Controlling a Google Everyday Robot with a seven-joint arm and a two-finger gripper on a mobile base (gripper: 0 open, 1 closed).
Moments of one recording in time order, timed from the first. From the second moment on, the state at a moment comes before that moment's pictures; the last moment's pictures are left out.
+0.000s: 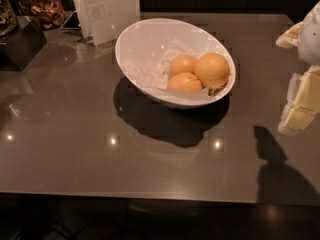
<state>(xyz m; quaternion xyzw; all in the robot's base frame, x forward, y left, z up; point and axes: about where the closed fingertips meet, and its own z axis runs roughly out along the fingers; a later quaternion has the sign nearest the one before) 0.438 -0.217 0.976 -0.60 0.78 -0.03 0.16</state>
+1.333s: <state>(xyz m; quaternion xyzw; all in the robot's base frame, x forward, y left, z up) 0.516 -0.168 0.969 -0.65 0.73 0.01 0.19</state>
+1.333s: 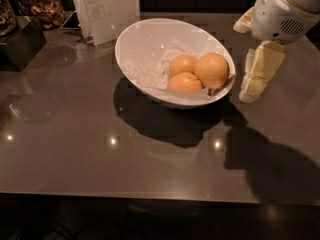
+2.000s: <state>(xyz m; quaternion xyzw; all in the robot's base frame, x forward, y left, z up) 0.580 -0.141 0.963 -0.68 0.70 0.05 0.21</state>
